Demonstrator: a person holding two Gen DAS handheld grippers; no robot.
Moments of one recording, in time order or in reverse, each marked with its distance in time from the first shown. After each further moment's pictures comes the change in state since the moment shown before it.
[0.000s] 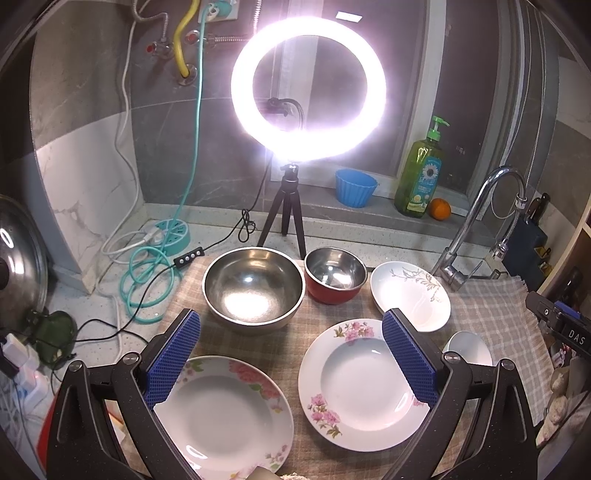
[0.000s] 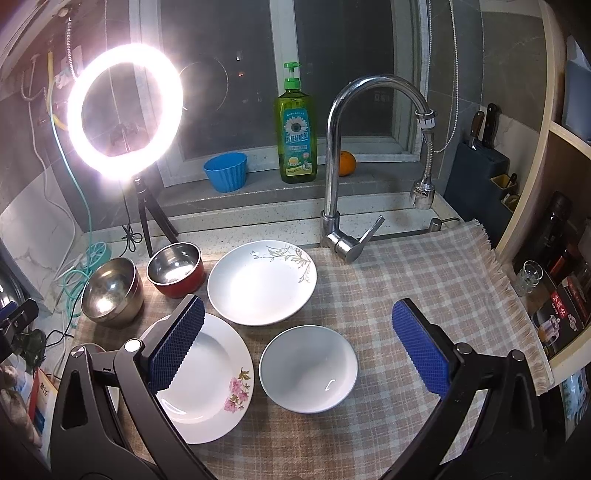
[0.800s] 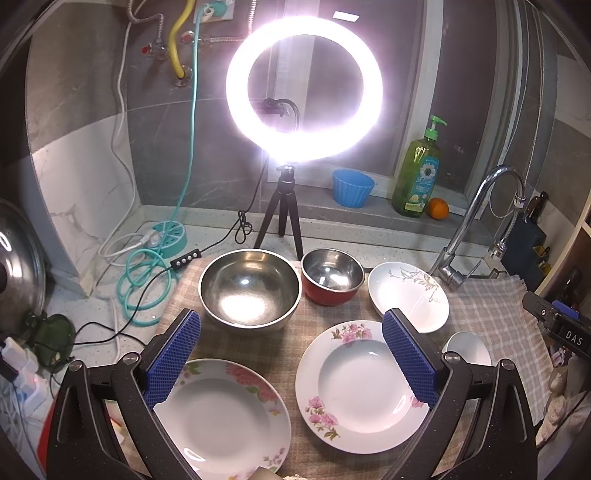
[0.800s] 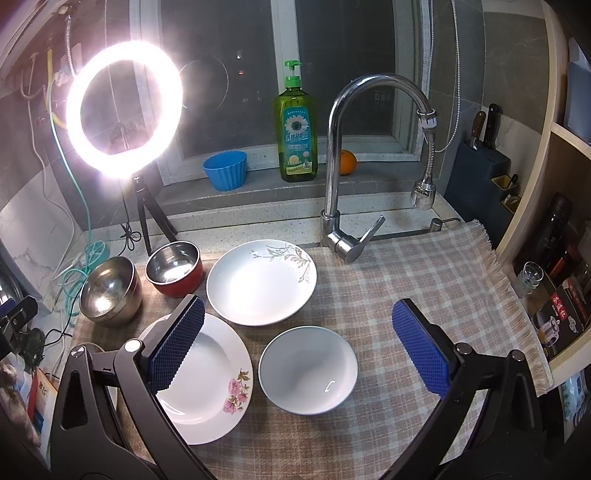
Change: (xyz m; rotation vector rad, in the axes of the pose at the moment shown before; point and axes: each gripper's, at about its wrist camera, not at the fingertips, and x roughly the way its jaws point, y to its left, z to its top) left arm 0.001 -0.003 0.001 0.003 -0.001 -0.004; right arm 0.001 0.000 0.001 -0.001 0.002 0.001
